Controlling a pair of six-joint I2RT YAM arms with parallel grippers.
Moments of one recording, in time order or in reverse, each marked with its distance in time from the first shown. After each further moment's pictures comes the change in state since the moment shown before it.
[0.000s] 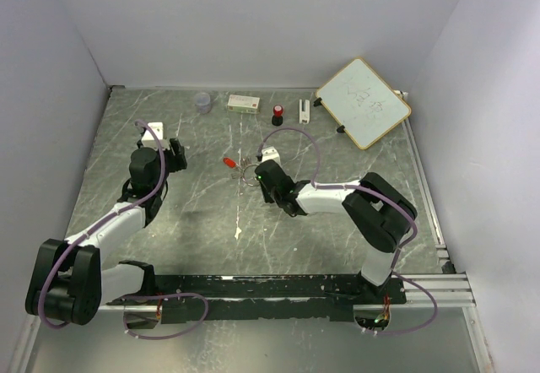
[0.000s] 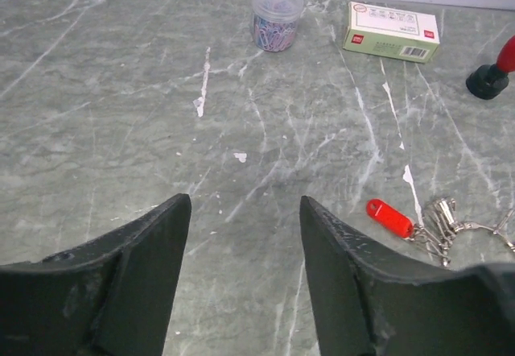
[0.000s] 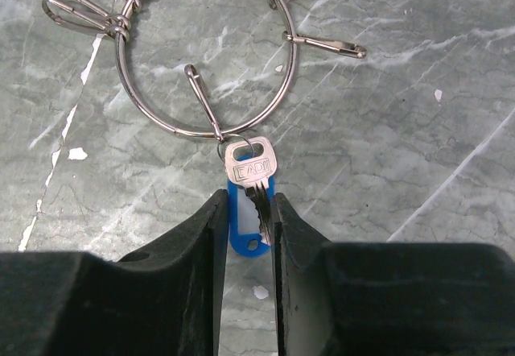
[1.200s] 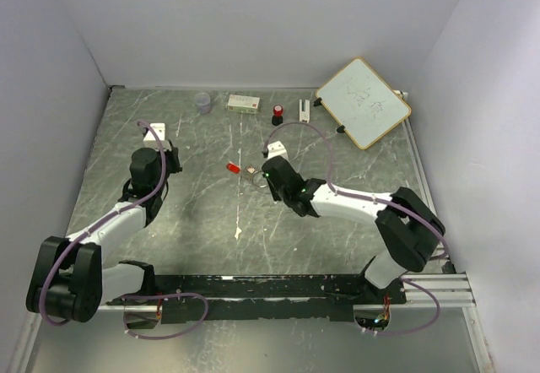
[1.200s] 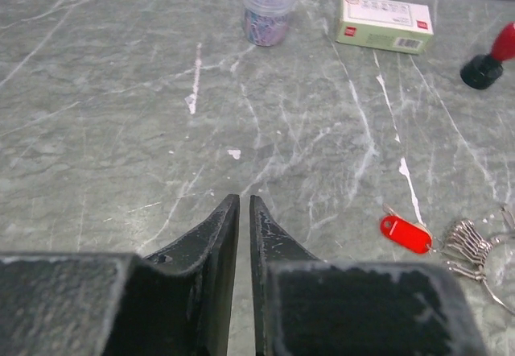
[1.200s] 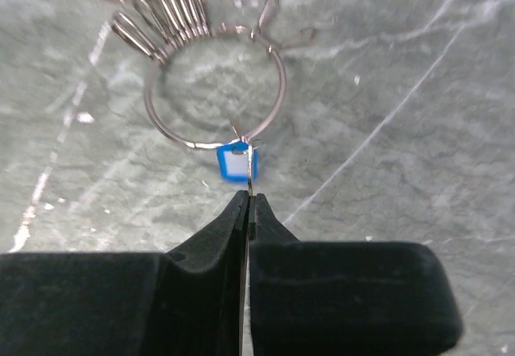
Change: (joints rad) left arm 0.000 0.011 -0.006 0.014 0.015 0.005; right arm 0.018 -0.202 -0.039 -0.138 0.060 -0.050
